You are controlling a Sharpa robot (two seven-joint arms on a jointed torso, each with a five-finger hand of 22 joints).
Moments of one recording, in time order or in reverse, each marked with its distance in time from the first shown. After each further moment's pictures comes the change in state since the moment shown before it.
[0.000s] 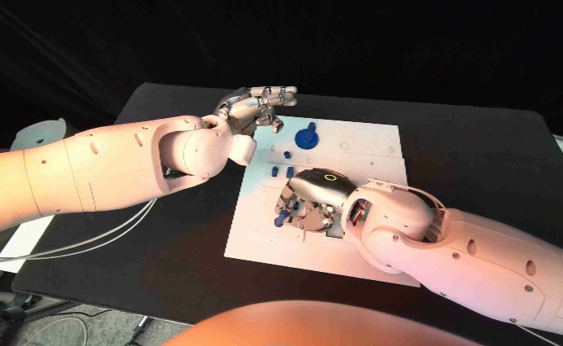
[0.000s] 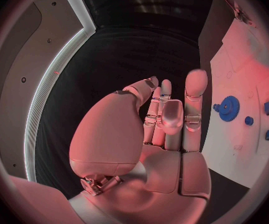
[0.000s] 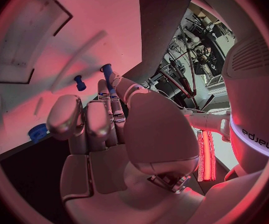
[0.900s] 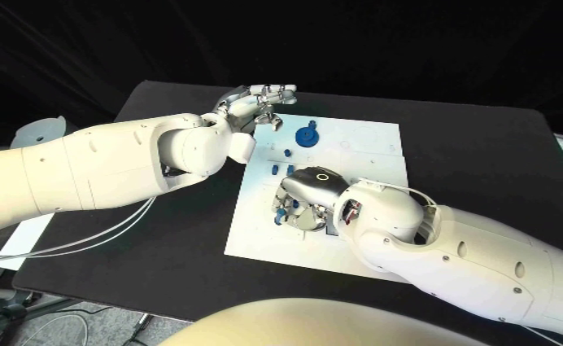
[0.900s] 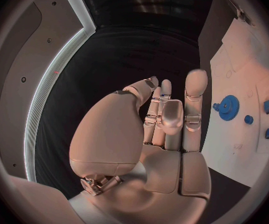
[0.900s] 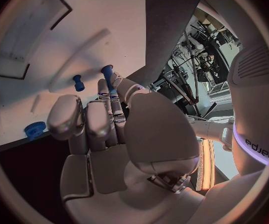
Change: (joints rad) left arm 0.000 -0.003 0.000 -0.001 0.000 0.003 -0.002; left_hand 0.000 0.000 0.000 0.000 0.000 0.000 0.000 0.000 0.000 0.000 0.000 0.000 0.000 0.000 0.000 0.000 0.000 0.000 0.000 0.000 0.000 0.000; right arm 0.000 0.035 -0.001 0.001 -0.076 0.037 -0.056; right_hand -0.016 -0.001 -0.005 0.004 -0.004 -0.006 0.000 0.000 0.000 0.003 0.004 -0.009 0.002 0.000 0.000 0.000 -0.002 0.000 0.000 0.000 0.000 0.000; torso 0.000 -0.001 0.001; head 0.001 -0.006
